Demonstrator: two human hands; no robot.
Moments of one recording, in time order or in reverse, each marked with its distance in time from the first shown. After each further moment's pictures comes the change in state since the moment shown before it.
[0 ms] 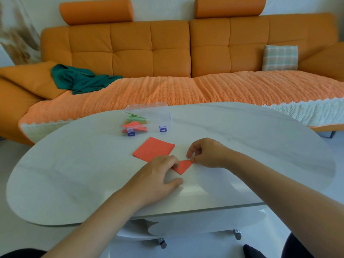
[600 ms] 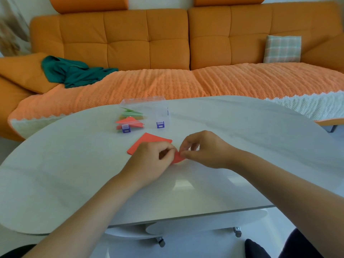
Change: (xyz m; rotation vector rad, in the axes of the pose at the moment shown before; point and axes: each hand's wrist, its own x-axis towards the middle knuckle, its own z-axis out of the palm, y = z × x) left_hand 0.035 -0.006 -0.012 -0.206 0.213 -0.124; right_hand -0.001 -0.005 0.001 0.105 0.094 -0.271
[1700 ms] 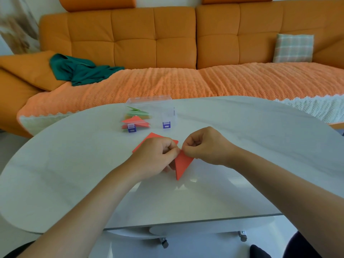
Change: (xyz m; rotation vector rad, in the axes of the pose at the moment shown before) left_hand 0.013 0.004 -0.014 -0.177 -0.182 -0.233; right_hand 0.009 -0.019 0.003 0.240 0.031 0.128
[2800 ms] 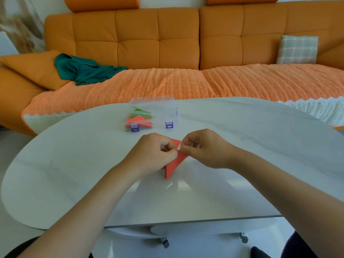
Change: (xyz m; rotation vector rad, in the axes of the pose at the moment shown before) left_hand -0.003 0.003 -0.009 0.114 0.103 0.012; right_hand 0.008 0.004 0.004 -0.216 -0.030 -0.191
